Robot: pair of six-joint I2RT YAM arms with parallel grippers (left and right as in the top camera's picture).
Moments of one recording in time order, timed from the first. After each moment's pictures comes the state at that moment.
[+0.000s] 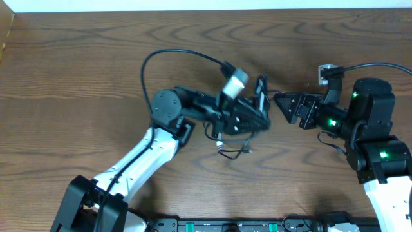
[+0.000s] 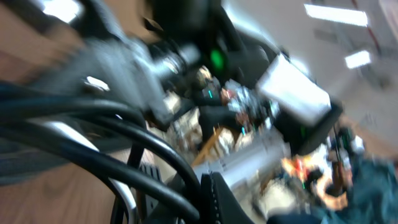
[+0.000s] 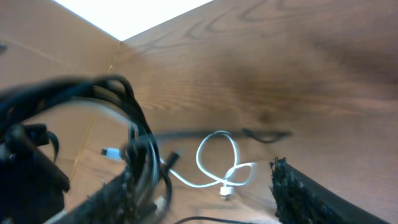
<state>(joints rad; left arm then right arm) -0.52 1.51 0.87 1.19 1.38 -1.13 0.11 1.01 0.98 -0.56 -0.61 0.47</state>
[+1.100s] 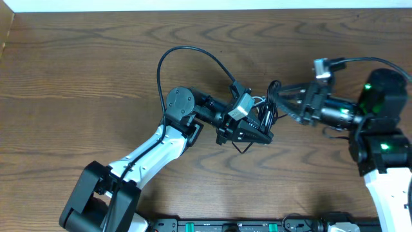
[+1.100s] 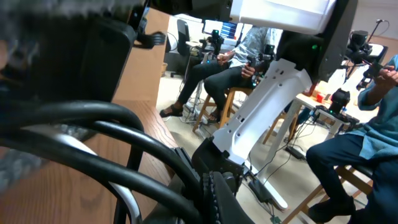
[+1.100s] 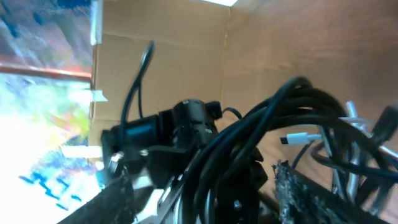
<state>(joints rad) -0.56 1.60 0.87 1.18 1.51 -0.67 0.05 1.06 0.98 -0.32 -1.12 0.99</state>
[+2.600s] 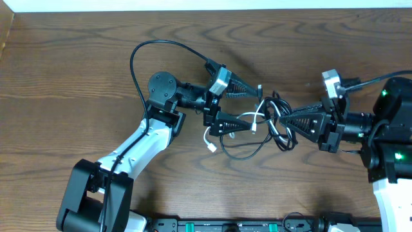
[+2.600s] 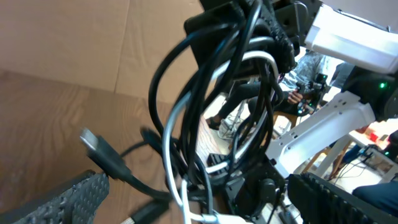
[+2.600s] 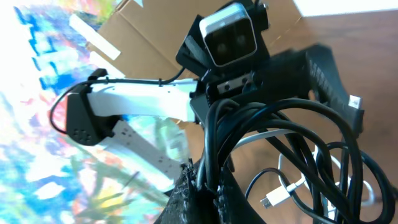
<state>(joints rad) -0.39 1.60 0.87 1.06 1.43 -0.62 -0.07 1.00 0.97 -0.46 -1.49 0.23</state>
